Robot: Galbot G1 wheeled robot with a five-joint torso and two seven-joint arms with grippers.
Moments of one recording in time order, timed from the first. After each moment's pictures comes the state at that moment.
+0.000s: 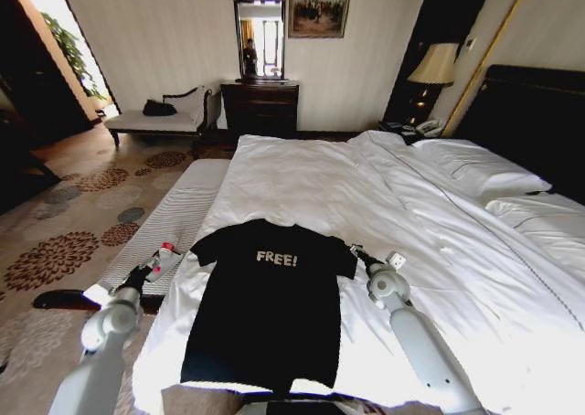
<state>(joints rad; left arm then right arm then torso) 1.36 -1.20 -0.89 -1.84 -0.98 0.30 -0.27 -1.03 1.15 0.39 1.62 1.04 -0.28 0.55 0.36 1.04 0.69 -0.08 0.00</state>
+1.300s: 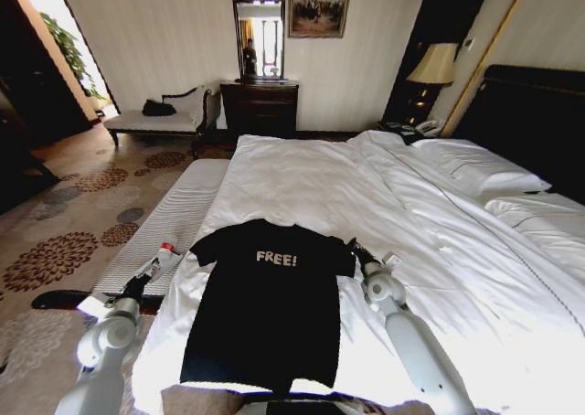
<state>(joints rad) 1.38 -1.25 -0.90 -1.89 -1.01 0.32 -0.32 -1.04 1.19 0.34 1.78 1.02 -0.19 0.41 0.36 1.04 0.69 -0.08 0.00</state>
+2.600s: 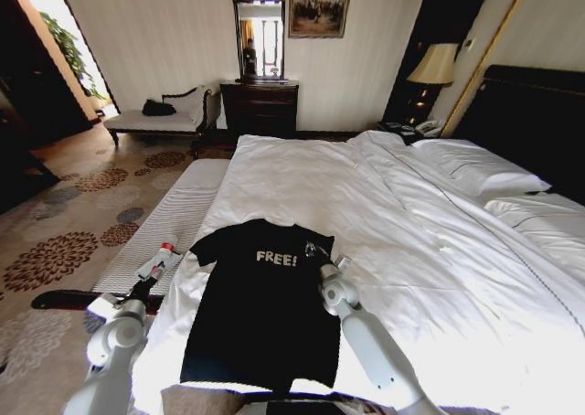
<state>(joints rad) 1.39 -1.27 -0.88 -1.87 -0.98 0.32 -0.33 -0.97 1.32 0.16 1.67 0.89 0.01 0.17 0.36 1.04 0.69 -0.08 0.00</state>
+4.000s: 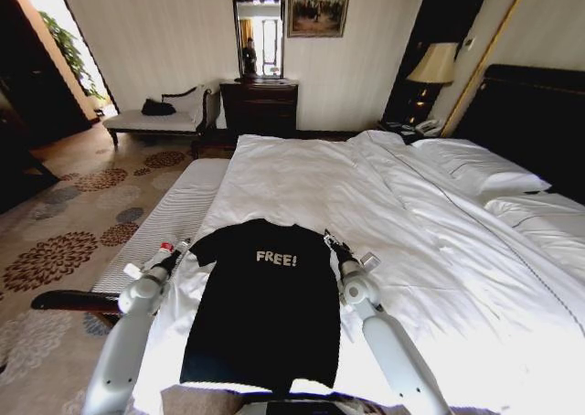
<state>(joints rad) 0.98 -1.21 -0.68 -1.41 -1.18 0.39 -0.13 -1.02 1.28 0.28 1.70 0.99 -0.07 0.44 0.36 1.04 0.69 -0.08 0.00</state>
